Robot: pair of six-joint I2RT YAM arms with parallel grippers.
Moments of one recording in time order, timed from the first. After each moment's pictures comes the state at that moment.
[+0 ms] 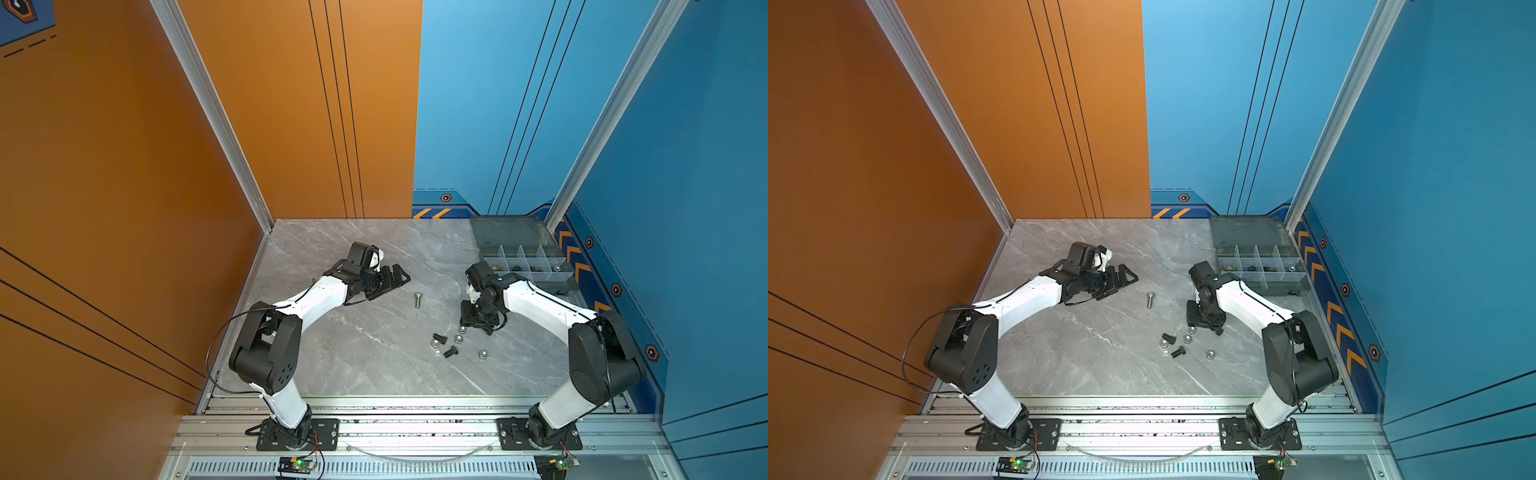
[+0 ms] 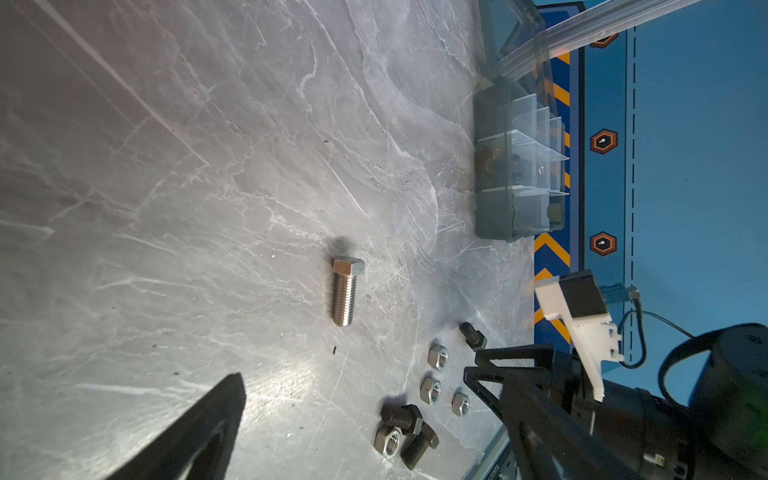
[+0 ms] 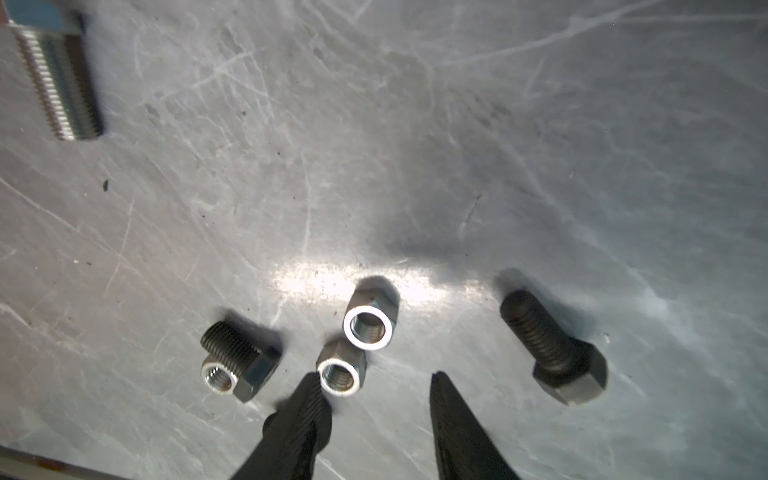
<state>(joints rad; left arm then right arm) -0.41 1.70 1.14 -0.24 0.46 -0.73 0.41 1.64 1.06 -0.81 -0.11 0.46</state>
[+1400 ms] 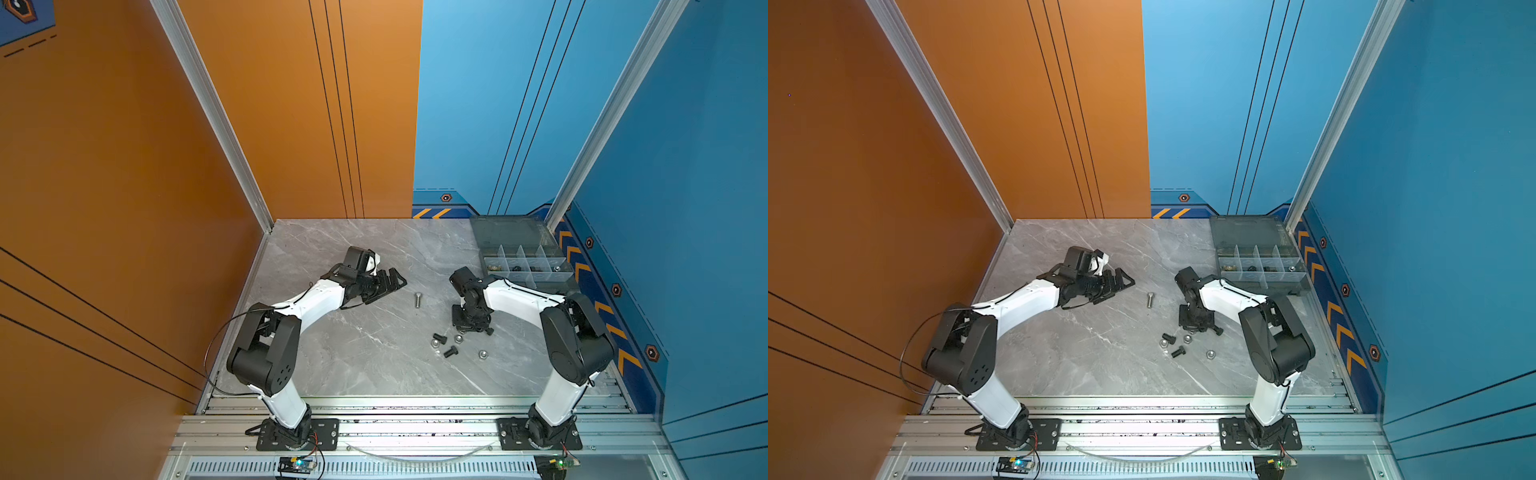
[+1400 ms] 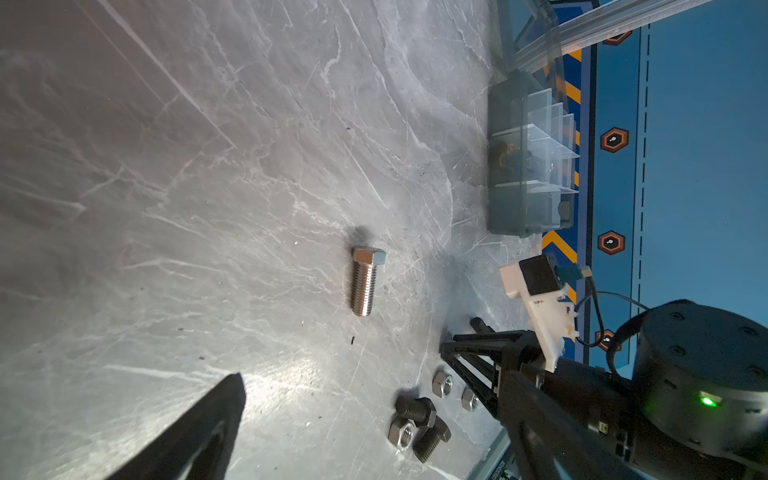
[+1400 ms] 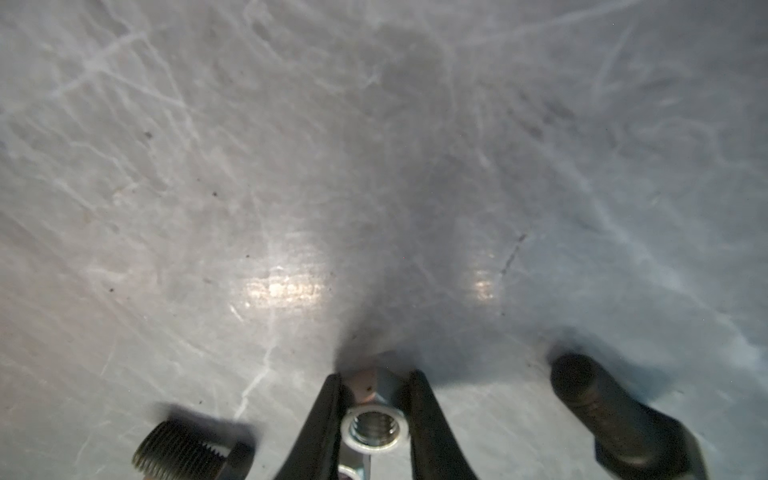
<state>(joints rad) -0.38 1.68 1.08 -0.21 0.48 -0.72 0.47 1.78 1.10 -0.78 -0.02 0.55</state>
